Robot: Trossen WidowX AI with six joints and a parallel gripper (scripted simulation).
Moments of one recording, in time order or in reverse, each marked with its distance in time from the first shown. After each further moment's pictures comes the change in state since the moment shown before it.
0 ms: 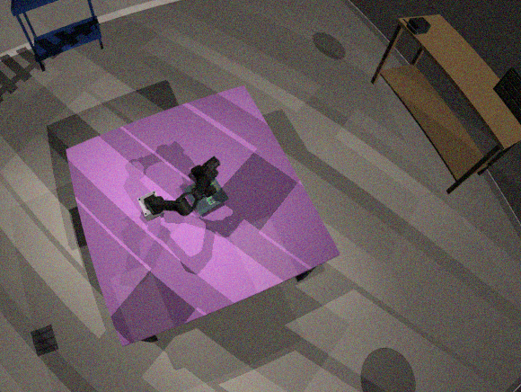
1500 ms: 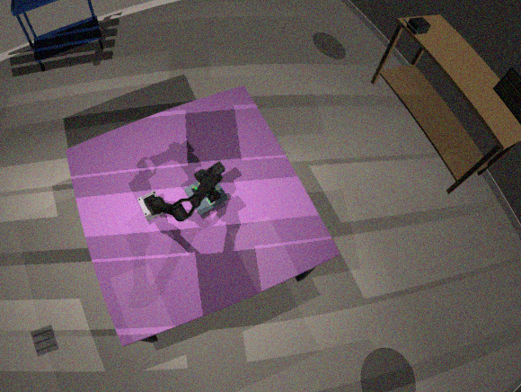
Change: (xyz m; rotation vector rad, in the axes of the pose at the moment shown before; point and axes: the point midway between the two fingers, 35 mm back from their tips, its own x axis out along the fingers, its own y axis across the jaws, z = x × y) arm -0.021 -0.044 0.001 0.004 -0.004 -0.002
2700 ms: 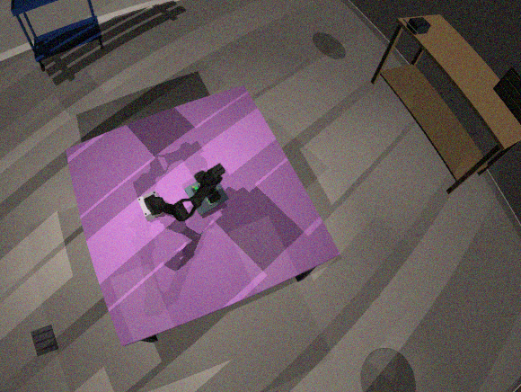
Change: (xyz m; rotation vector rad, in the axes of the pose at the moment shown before) arm 0.015 0.001 -0.002 -0.006 0.007 -0.001
